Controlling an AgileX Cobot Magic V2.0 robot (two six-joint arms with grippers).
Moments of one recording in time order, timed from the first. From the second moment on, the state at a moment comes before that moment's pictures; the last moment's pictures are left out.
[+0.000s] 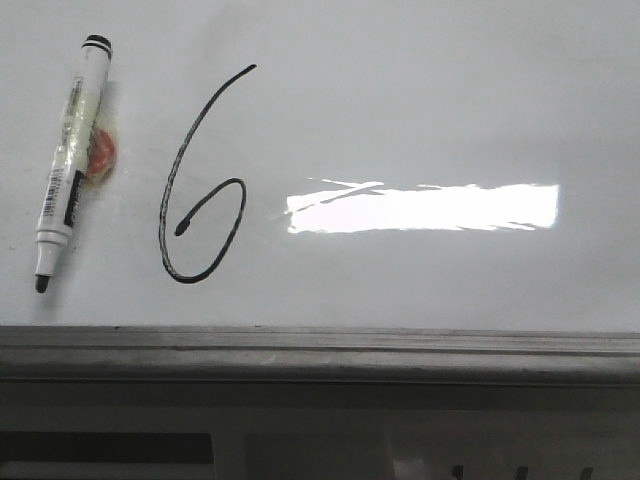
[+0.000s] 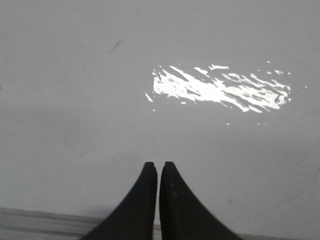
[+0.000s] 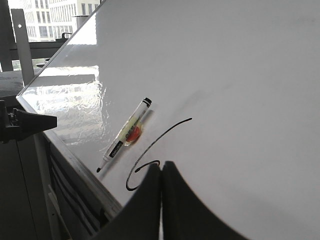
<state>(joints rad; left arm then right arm) -0.07 0.00 0.00 0.03 0.25 -0.23 0.84 0.29 -0.22 0.24 -0.07 -0.29</state>
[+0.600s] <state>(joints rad) -0.07 0.00 0.00 0.04 0.34 -0.23 0.84 0.29 -0.22 0.24 -0.07 -0.29</state>
